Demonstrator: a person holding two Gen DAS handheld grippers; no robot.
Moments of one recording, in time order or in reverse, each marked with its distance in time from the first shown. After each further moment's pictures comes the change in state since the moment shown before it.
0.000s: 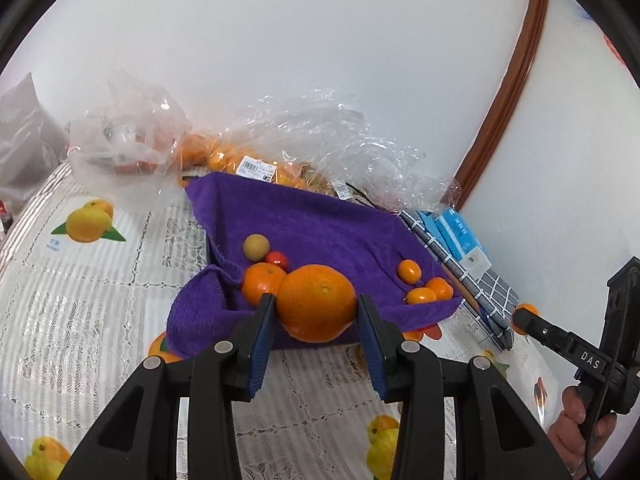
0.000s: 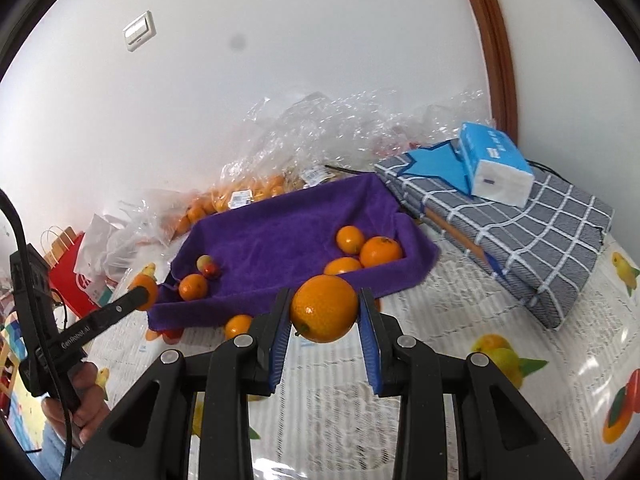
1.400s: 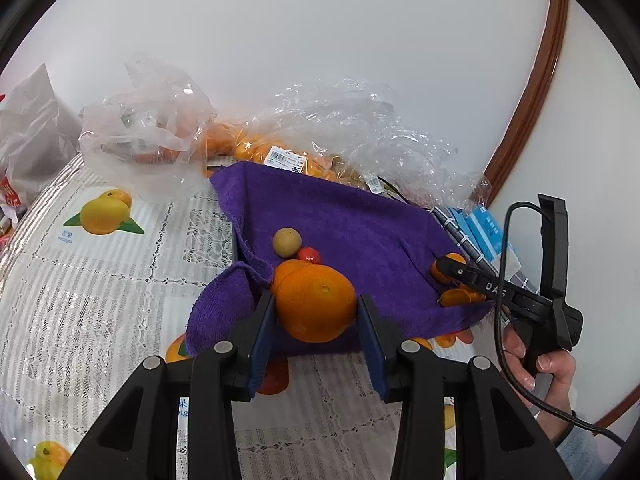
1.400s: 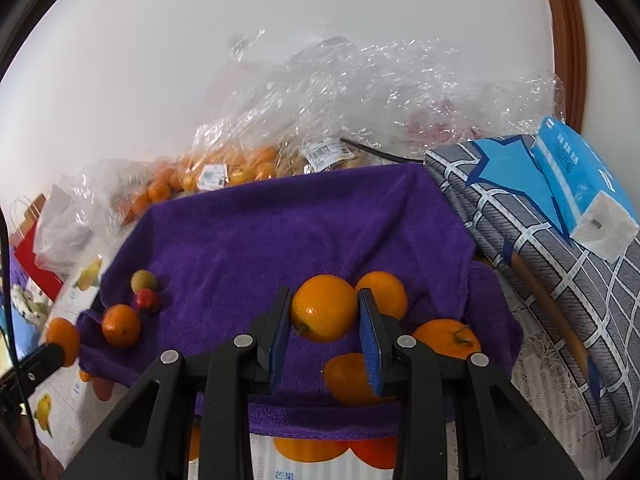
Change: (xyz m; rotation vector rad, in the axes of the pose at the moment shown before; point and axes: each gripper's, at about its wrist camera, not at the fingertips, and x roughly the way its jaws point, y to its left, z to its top) left arm 0.017 0.011 -0.002 -0.010 0.018 0.098; right arm 0.156 0.008 0.044 -0.119 0.118 -0.019
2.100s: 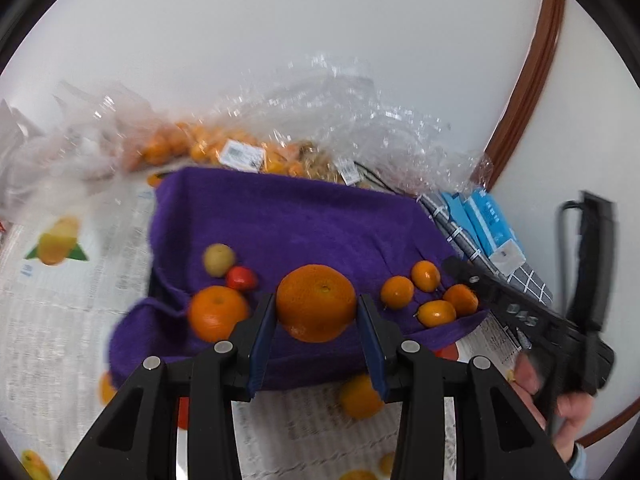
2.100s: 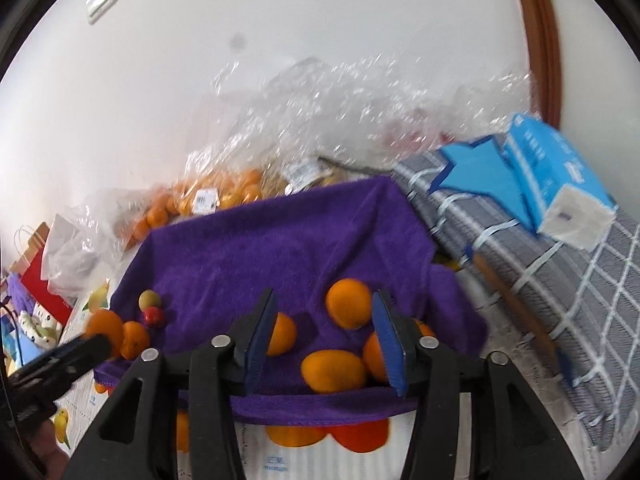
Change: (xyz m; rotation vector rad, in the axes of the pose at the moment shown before) left arm 0.048 -0.061 0.029 0.044 0.094 0.039; right arm -0.033 -0.024 0.006 0.086 -0.052 0.000
